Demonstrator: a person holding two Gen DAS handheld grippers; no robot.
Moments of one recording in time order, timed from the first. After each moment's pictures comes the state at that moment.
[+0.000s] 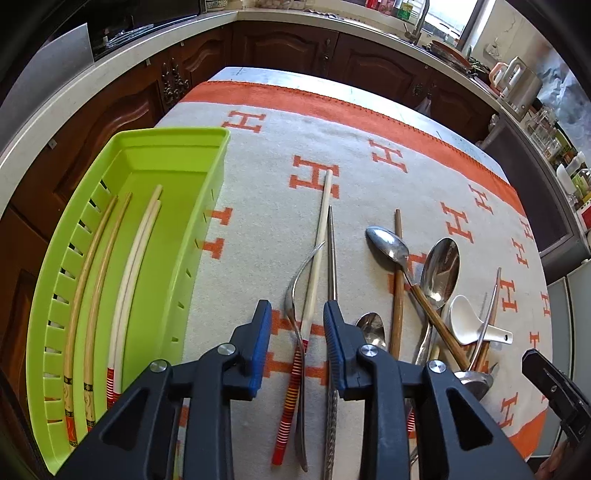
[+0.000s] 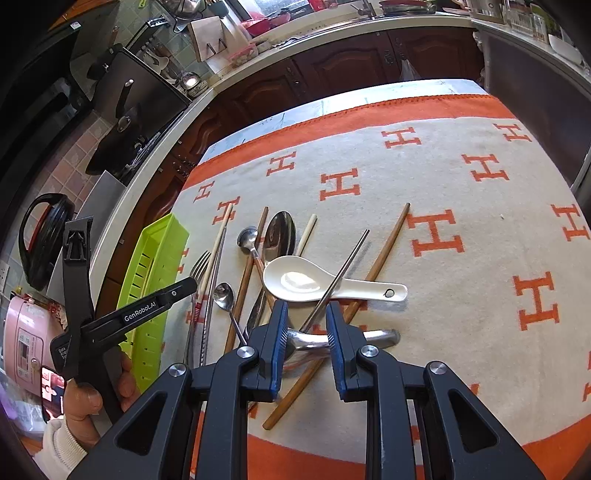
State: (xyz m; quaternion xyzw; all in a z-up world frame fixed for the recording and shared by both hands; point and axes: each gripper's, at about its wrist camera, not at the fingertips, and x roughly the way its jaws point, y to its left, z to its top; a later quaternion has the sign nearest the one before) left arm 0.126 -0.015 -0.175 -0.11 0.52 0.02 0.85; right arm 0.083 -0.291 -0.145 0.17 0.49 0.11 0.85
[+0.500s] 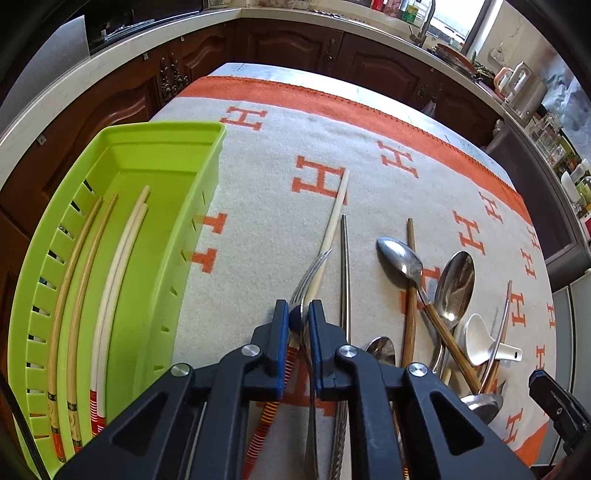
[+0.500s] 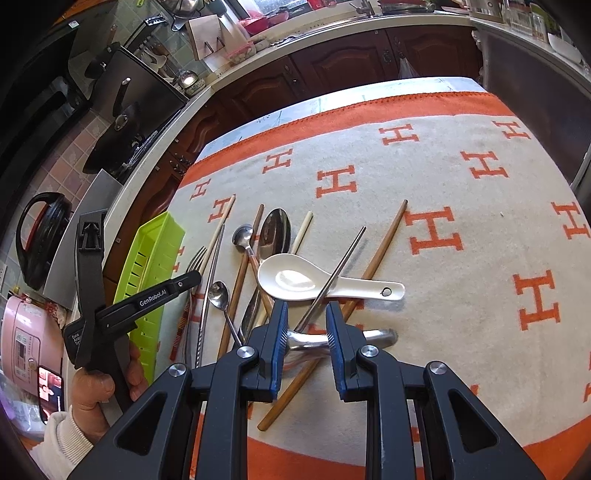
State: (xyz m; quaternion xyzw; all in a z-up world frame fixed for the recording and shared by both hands) left arm 0.143 -0.010 -0.191 -0.12 0.51 0.03 0.85; right arm 0.086 -0.292 -0.151 0.17 0.49 0.11 0.85
